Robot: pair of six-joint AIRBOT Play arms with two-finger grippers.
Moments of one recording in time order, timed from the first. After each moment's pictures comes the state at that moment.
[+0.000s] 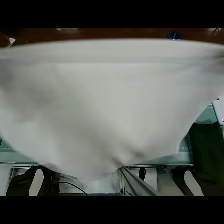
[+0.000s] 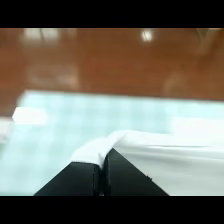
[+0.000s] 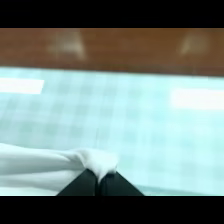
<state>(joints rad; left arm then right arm) 0.34 -0.53 1.26 1.24 -1.20 -1.41 -0.24 -0.73 1.52 -1.19 1.43 1.44</state>
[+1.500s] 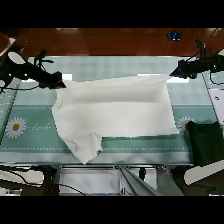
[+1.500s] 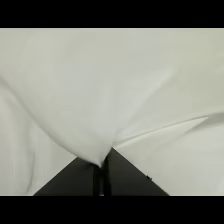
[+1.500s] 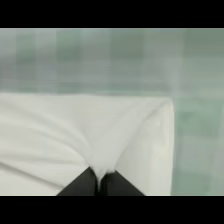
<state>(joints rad) 0.11 -1.63 1.39 1.07 -1.24 -1.35 -0.29 -1.79 1.66 -0.94 1.33 1.27</state>
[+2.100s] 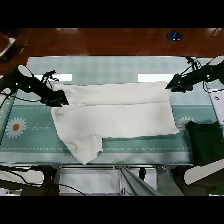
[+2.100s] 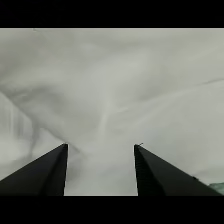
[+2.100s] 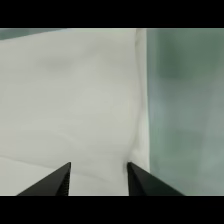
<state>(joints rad) 0.13 -1.62 1.24 1.14 -1.37 -1.31 -0.30 -1.80 1.55 -1.01 1.38 1.28</state>
